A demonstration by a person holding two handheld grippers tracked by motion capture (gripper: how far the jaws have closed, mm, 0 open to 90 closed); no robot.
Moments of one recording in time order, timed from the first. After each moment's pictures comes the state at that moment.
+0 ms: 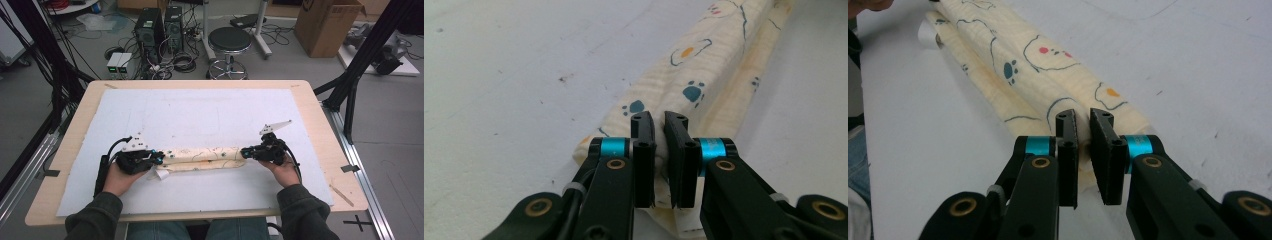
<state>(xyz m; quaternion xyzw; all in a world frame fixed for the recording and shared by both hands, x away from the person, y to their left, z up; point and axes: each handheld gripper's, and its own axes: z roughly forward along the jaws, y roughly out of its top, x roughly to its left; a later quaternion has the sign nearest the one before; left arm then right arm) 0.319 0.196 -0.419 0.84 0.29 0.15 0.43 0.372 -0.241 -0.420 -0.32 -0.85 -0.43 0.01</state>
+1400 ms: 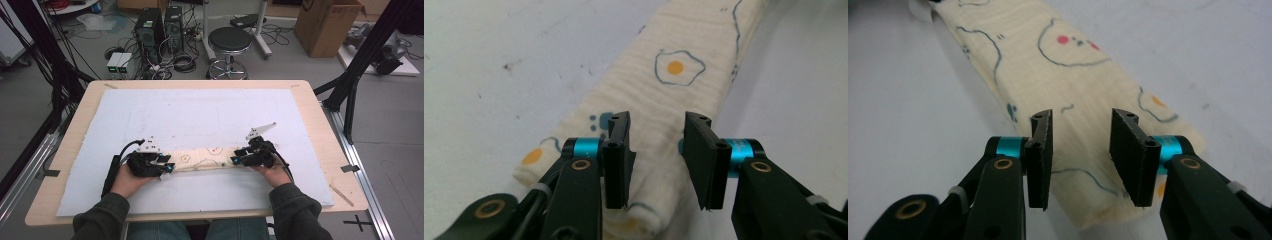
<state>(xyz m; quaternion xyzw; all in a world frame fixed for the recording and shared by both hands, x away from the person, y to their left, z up) 0.323 0.172 -0.429 0.86 0.29 0.11 0.40 0.369 -0.211 -0.428 -0.28 -0.88 -0.39 -0.01</state>
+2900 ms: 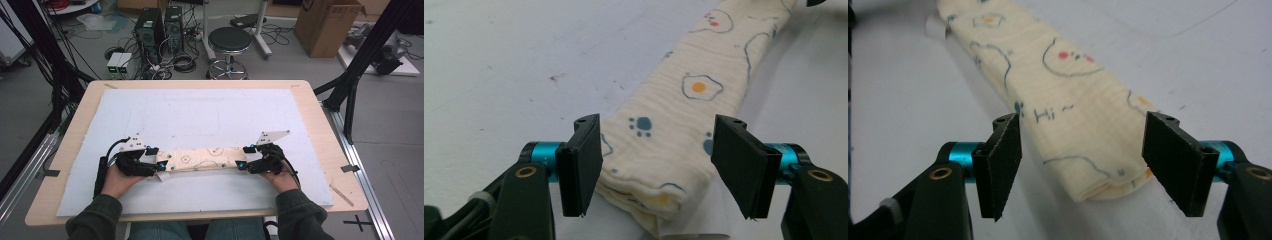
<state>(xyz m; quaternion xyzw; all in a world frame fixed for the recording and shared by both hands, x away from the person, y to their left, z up) 0.321 0.201 -0.420 0.82 0.32 0.13 0.46 0.350 -0.231 -0.423 -0.27 -0.85 -0.46 -0.05</state>
